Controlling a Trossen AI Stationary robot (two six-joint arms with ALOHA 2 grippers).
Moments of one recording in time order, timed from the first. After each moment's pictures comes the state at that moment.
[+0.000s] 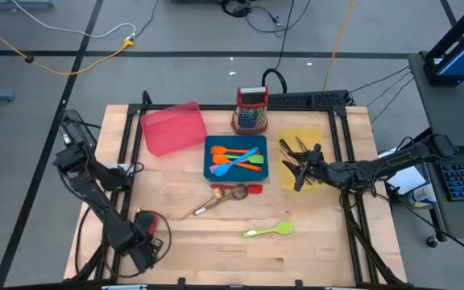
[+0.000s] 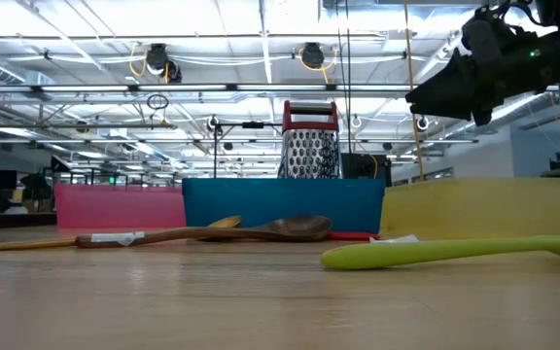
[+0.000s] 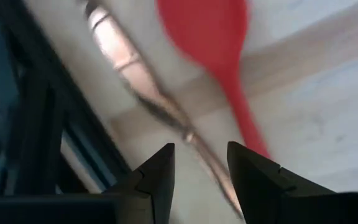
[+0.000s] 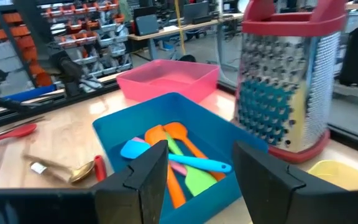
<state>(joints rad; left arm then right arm) -0.96 1.63 0.98 -1.05 0.18 -2.07 0.23 0.78 0.21 0.38 0.71 0.28</state>
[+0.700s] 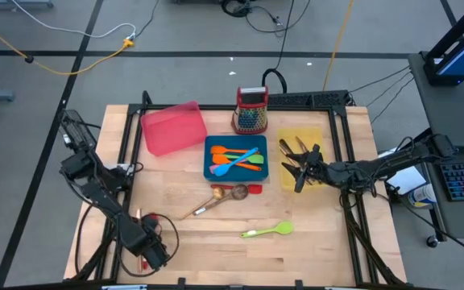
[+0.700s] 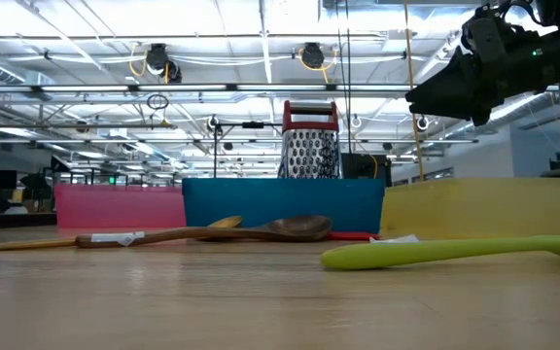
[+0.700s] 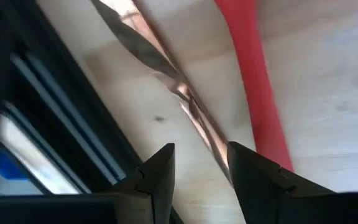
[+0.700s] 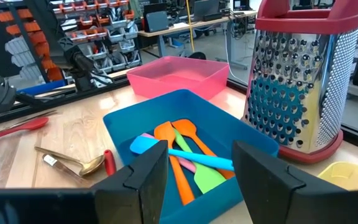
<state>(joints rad) -0.89 1.73 0.98 -0.96 0.45 -2.07 0.23 0.78 0.21 0.38 0.68 0.27</state>
